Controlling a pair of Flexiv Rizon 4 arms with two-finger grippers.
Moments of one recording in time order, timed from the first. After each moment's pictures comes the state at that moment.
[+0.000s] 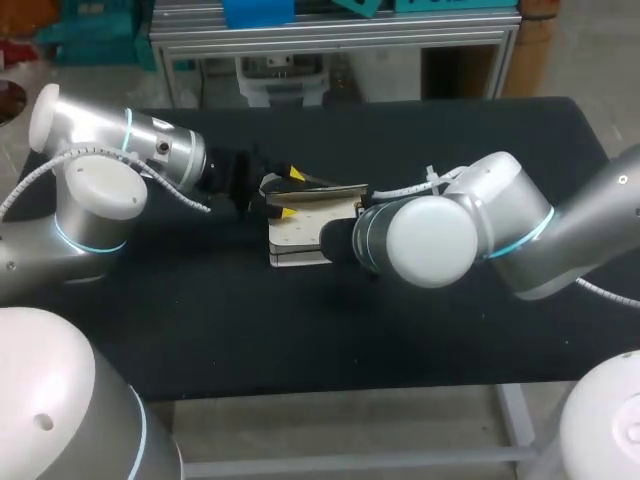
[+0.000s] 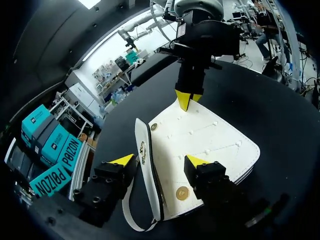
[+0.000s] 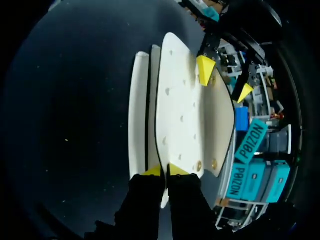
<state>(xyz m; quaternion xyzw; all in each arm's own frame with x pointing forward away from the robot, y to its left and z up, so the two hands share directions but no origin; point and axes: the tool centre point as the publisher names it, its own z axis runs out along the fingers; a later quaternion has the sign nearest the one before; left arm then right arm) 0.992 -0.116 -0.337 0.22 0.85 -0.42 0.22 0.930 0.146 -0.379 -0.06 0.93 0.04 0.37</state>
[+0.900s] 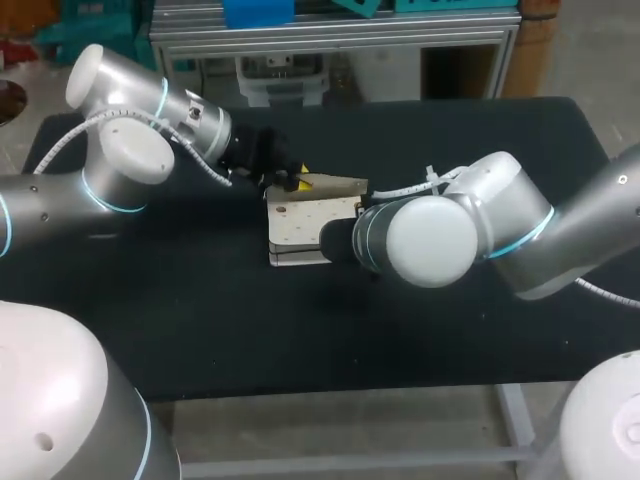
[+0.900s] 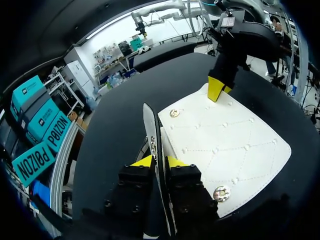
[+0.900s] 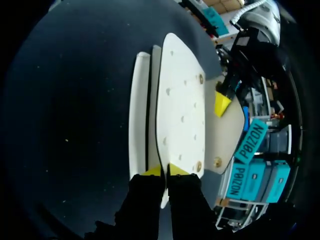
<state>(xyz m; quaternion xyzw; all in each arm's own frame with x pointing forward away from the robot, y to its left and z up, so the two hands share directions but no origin) 1.040 -0.134 -0.354 0.16 0.89 -0.40 0.15 0.930 0.146 -0.379 -0.06 0.93 0.04 0.37</state>
